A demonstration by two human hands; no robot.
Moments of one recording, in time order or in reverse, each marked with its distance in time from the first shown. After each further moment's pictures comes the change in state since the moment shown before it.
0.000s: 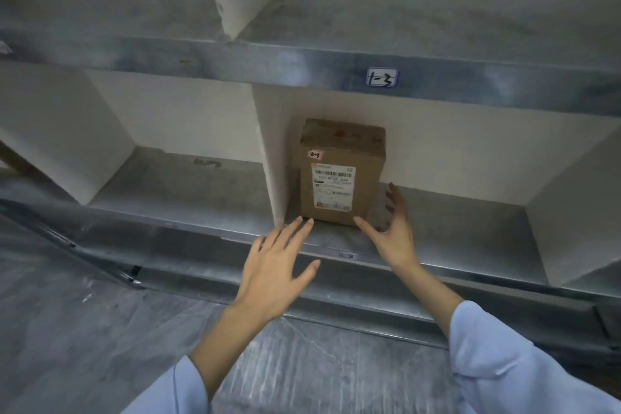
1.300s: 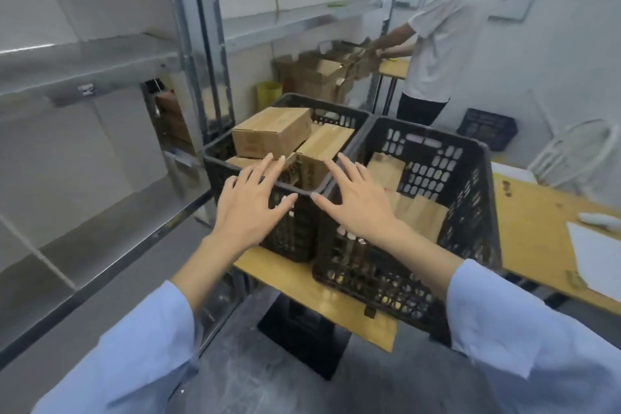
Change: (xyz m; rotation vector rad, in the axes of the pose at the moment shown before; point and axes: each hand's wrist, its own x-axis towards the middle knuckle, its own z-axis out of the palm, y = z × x) left_hand -0.091 0.661 0.012 -0.161 -0.021 1.111; right_hand -0.451 -0.019 -0.577 -1.064 0.664 0.546
